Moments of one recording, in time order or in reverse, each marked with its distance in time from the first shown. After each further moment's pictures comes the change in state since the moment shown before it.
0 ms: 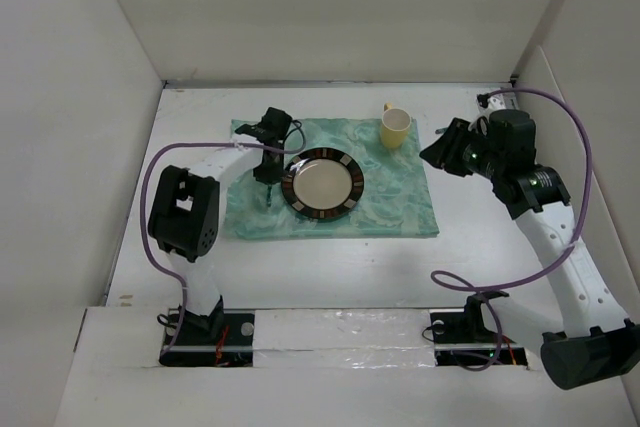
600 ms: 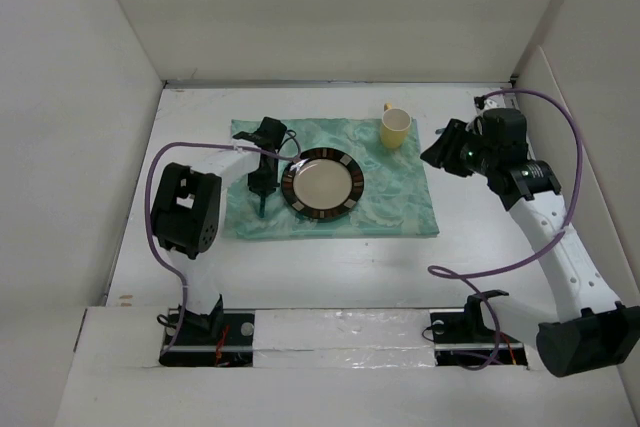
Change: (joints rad) left arm 0.035 0.007 -0.105 0.022 -0.002 0.029; right arm -0.029 0.052 -0.026 -0.009 0.021 -0.014
